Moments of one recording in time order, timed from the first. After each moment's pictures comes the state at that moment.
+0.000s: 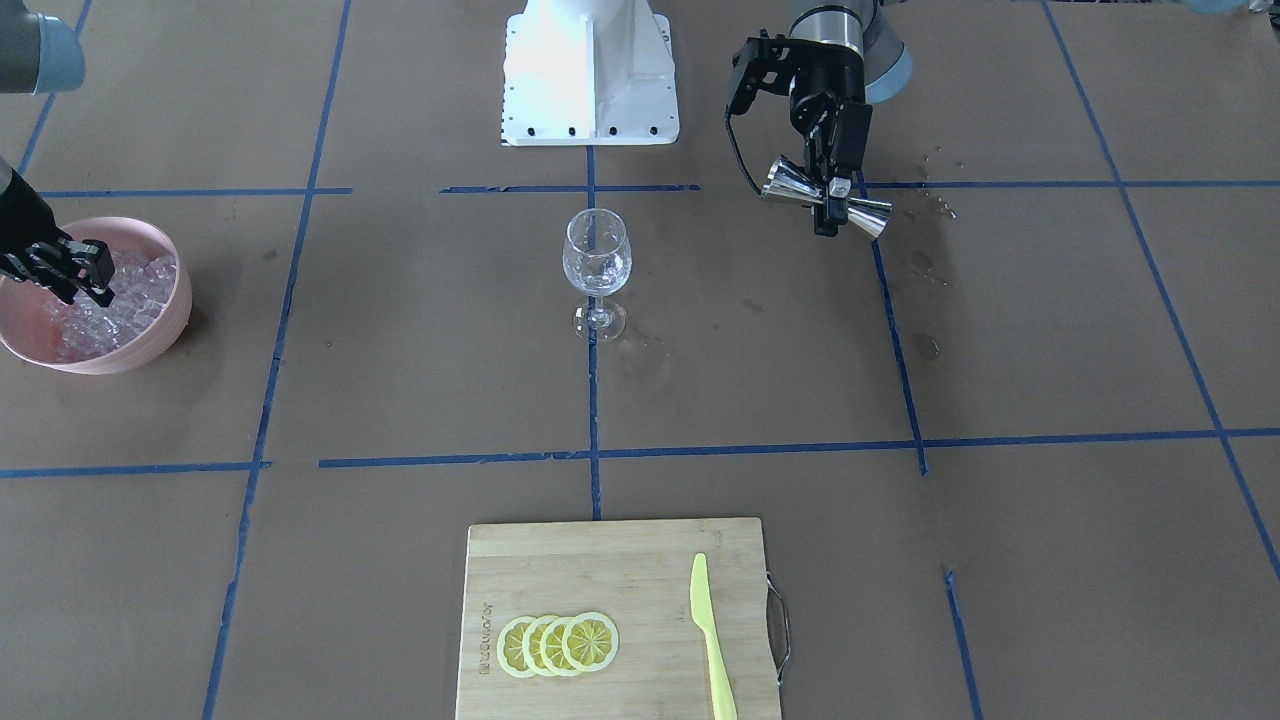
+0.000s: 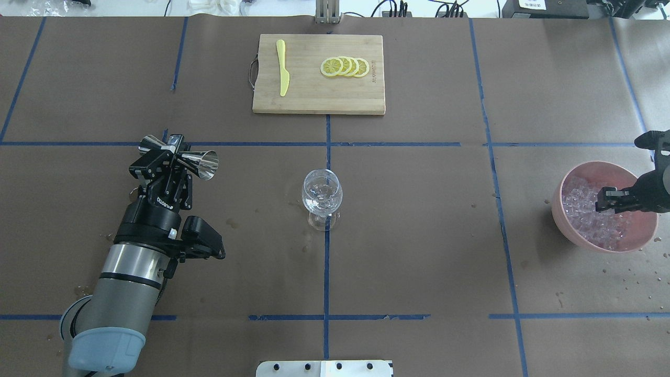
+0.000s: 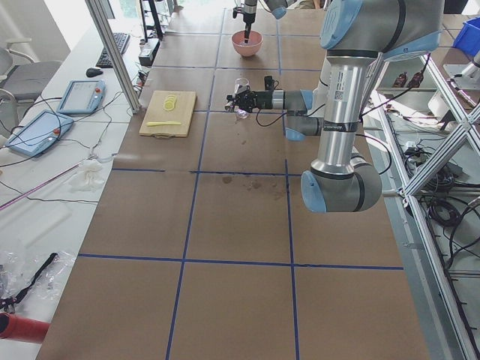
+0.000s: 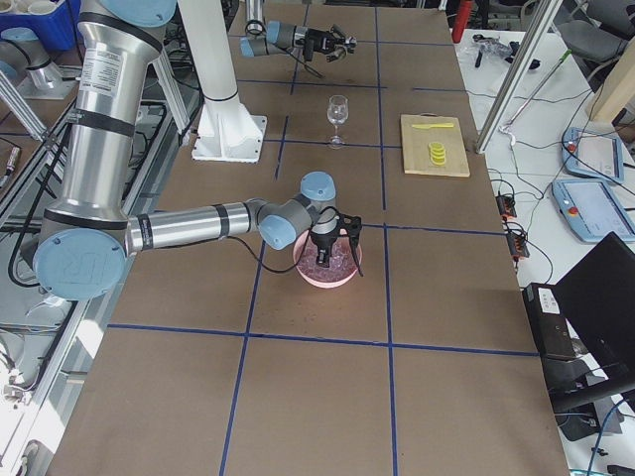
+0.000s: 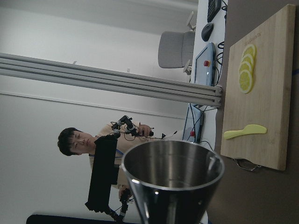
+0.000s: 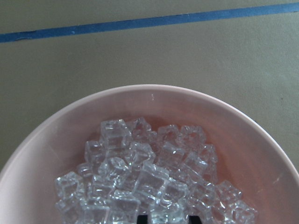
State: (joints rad) left arm -0.17 -1.77 -1.87 -2.68 -0.30 0.68; right arm 0.93 -1.79 1.87 -1.07 2.08 0.96
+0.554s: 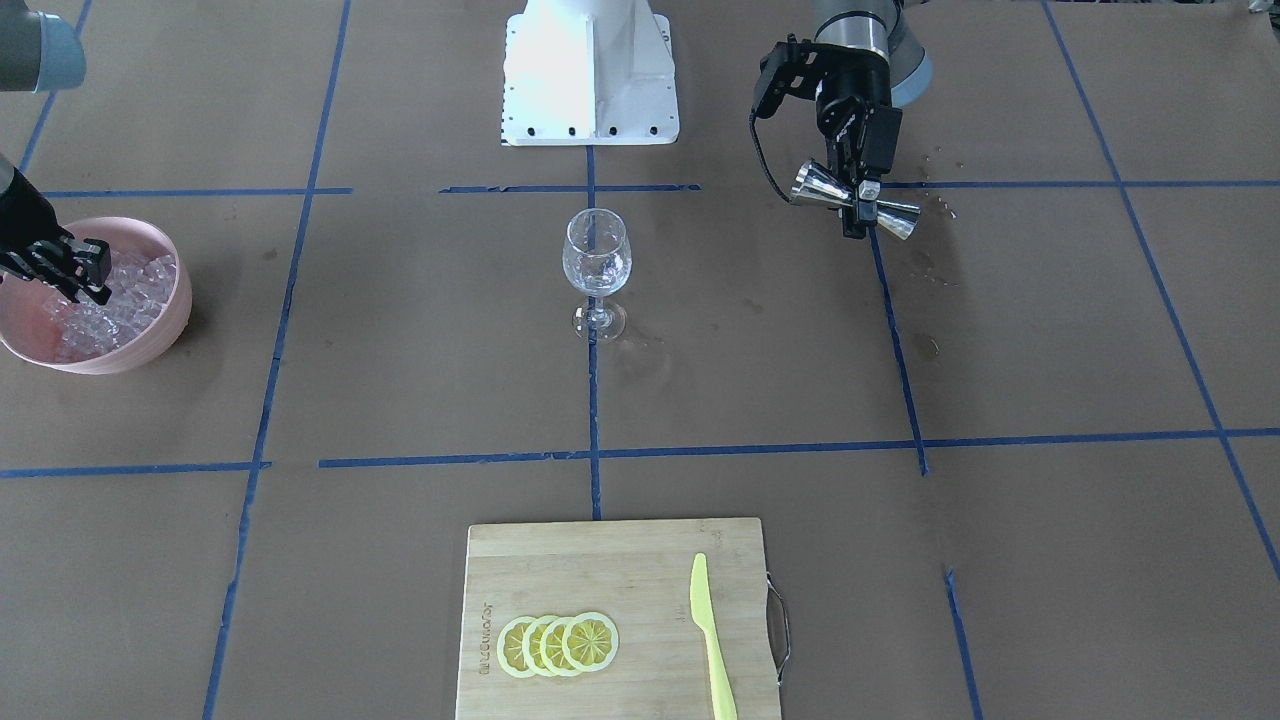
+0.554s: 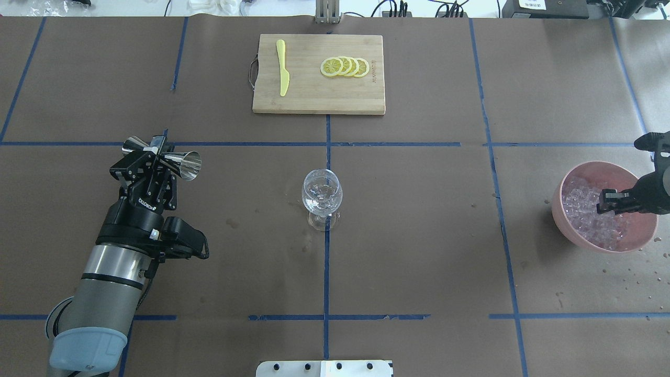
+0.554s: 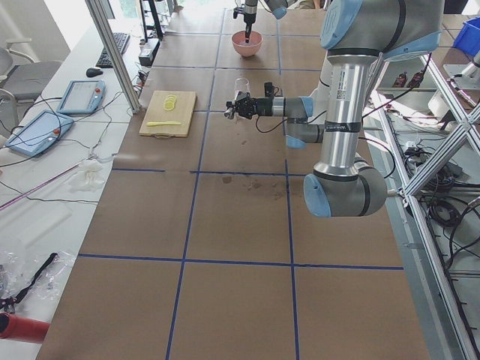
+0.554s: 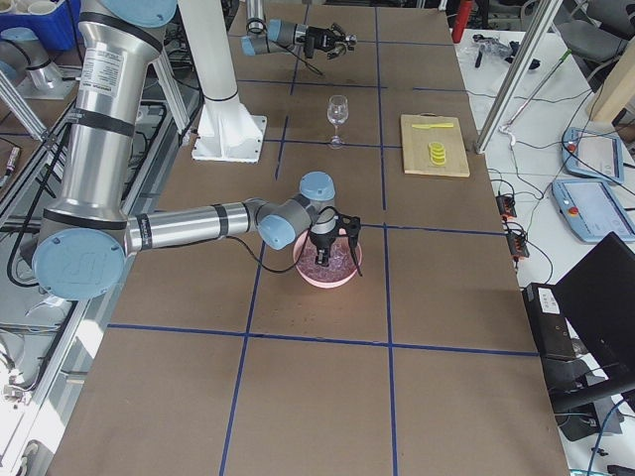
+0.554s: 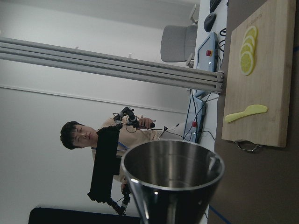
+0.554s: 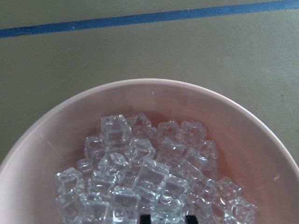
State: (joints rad) left arm -0.17 -1.72 -1.86 -2.74 -0.30 0.66; right arm 0.93 -1.80 1.89 -1.07 2.08 0.95
